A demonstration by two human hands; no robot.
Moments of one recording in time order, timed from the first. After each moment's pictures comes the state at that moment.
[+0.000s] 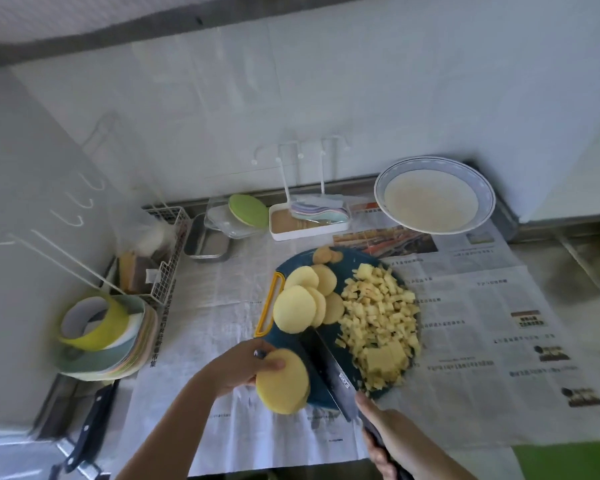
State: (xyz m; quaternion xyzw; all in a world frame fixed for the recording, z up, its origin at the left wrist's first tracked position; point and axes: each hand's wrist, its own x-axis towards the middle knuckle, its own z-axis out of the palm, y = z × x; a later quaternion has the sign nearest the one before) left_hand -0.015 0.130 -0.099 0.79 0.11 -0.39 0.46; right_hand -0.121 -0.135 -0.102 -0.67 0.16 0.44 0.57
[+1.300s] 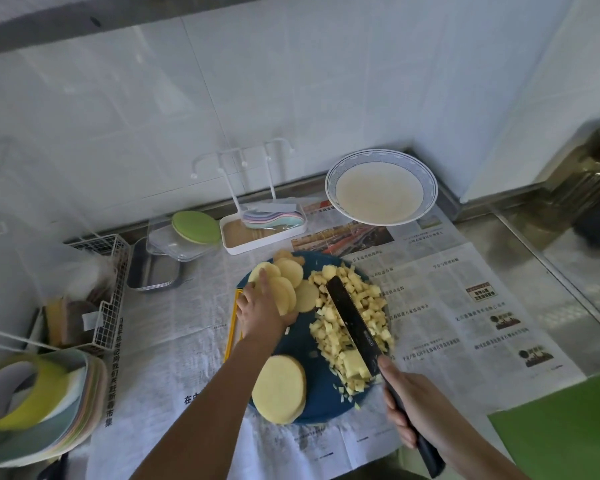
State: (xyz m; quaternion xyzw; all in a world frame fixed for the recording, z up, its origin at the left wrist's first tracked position) left_hand 0.073 0.026 -0.118 0.98 0.02 -0.14 0.17; right_hand -0.113 -0.164 -0.064 -0.68 0.25 0.27 0.64
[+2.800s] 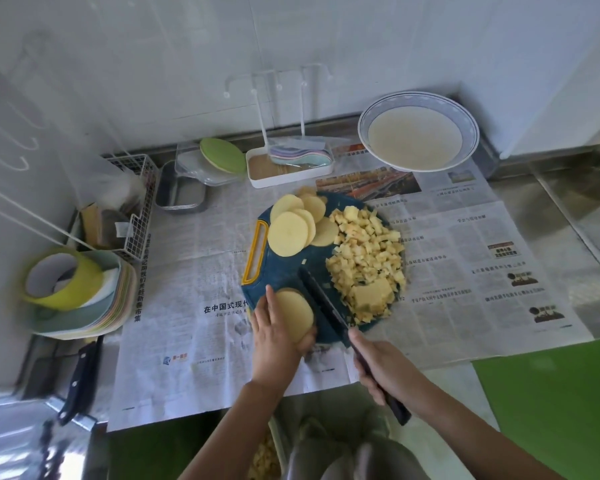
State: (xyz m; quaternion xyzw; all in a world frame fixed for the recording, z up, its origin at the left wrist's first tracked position) left_hand -0.095 0.057 -0.142 0.95 0.04 -0.07 0.31; right_hand -0.139 -0.128 -0.108 -0.72 0.14 0.32 0.59
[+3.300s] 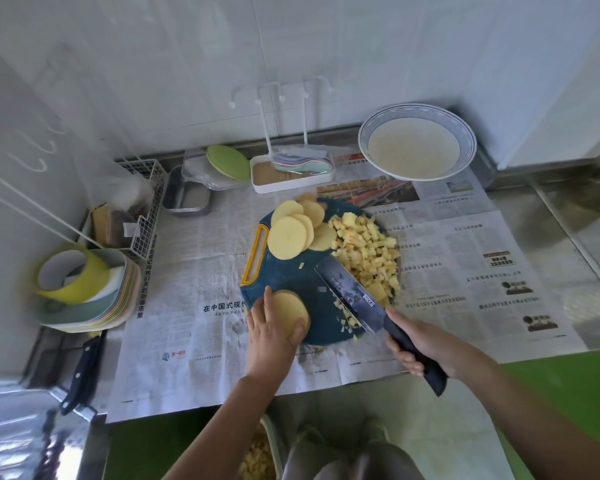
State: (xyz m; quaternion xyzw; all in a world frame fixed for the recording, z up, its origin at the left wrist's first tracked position) left_hand -0.091 0.054 -0.139 0.94 0.08 -0.08 0.32; right_hand -0.103 -0.206 -0.113 -0.62 0.18 0.43 0.63
